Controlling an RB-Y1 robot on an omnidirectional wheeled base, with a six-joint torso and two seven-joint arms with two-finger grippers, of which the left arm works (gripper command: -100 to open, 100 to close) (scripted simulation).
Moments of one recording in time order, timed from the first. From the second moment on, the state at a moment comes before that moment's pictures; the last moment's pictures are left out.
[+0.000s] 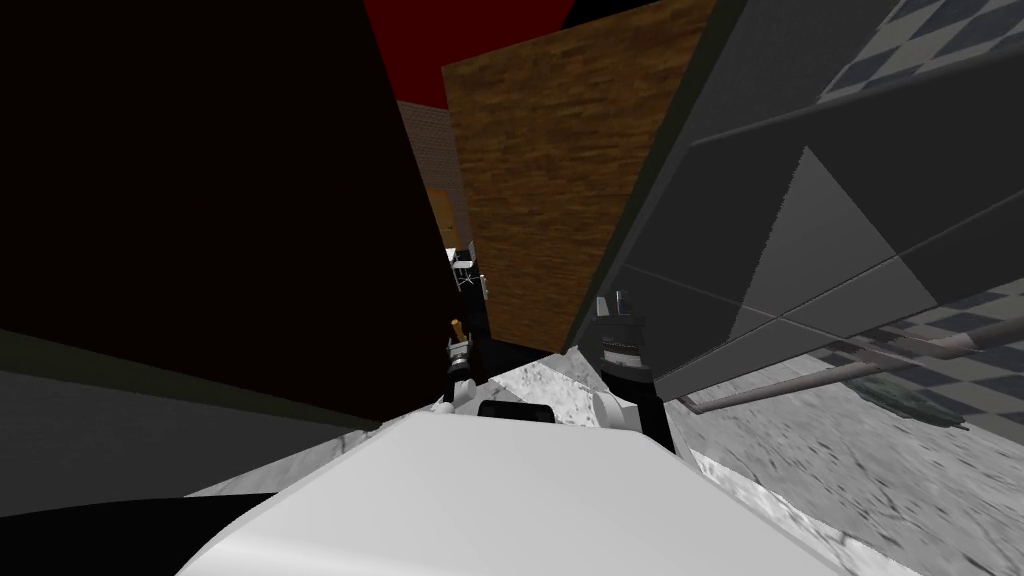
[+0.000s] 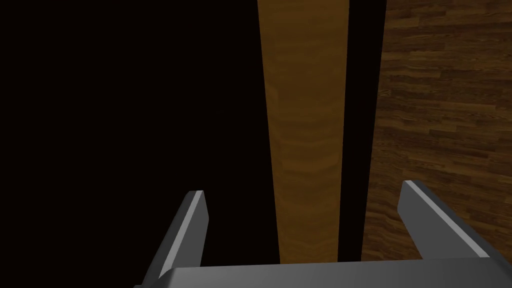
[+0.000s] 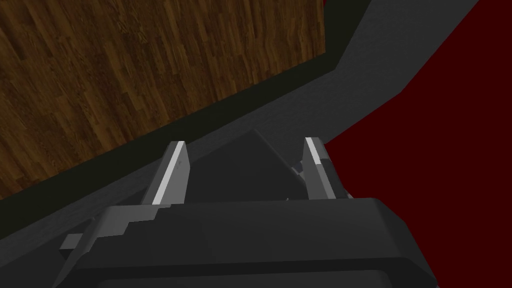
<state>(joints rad) -0.08 0.07 -0.09 -0.72 0.67 -0.88 1.16</state>
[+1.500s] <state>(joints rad) -0.11 0.06 0.02 -0.69 0.73 -0.92 1.09</state>
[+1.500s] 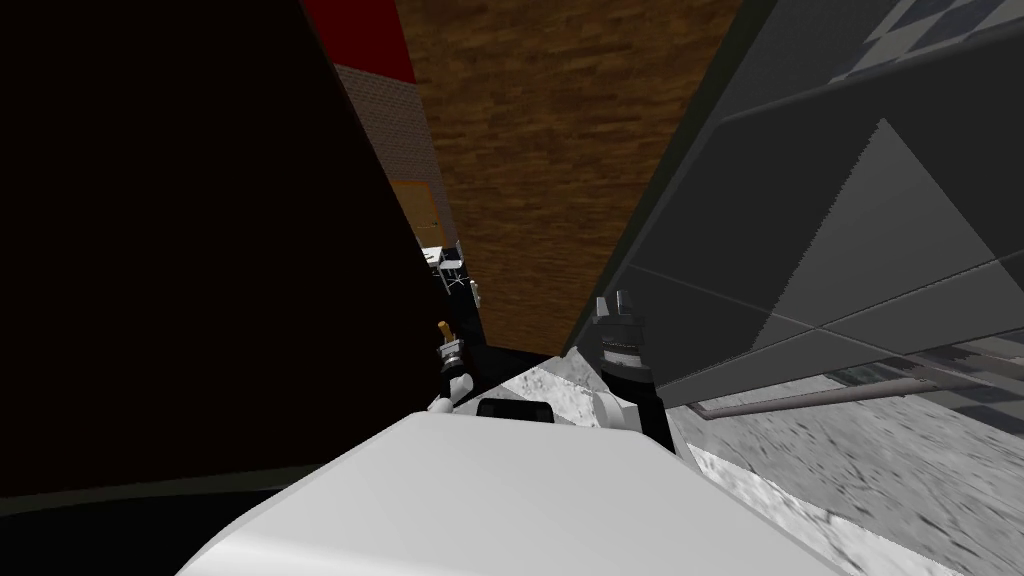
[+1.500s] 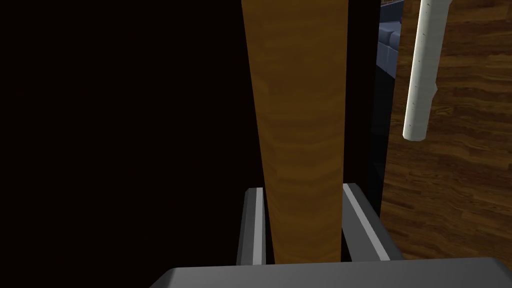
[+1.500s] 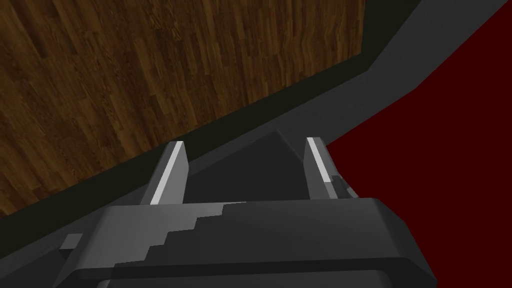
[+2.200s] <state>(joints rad) -0.12 0.06 0.09 -0.68 0.78 -0.95 1.06</state>
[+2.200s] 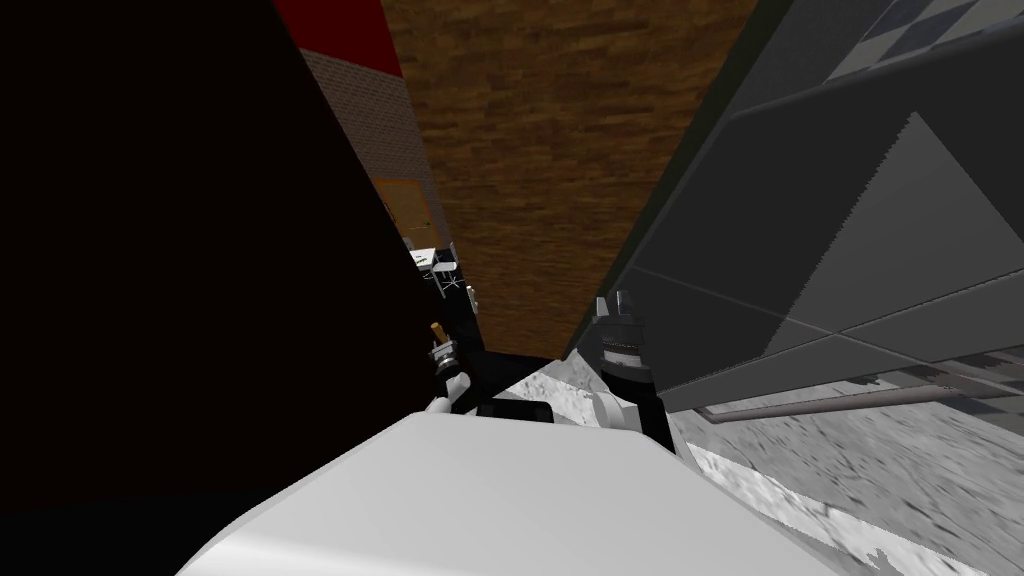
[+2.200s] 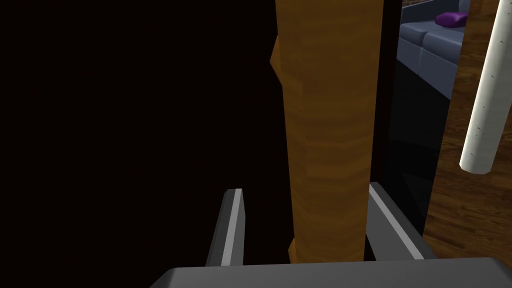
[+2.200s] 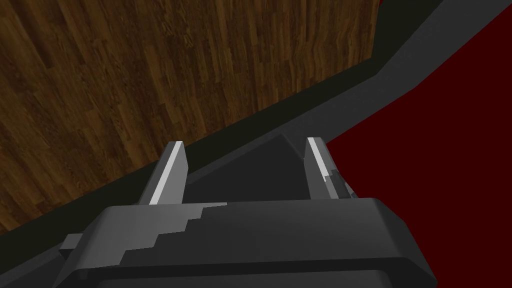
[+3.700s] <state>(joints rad) -0.18 0.05 0.23 -0.60 0.86 -1.04 1.01</state>
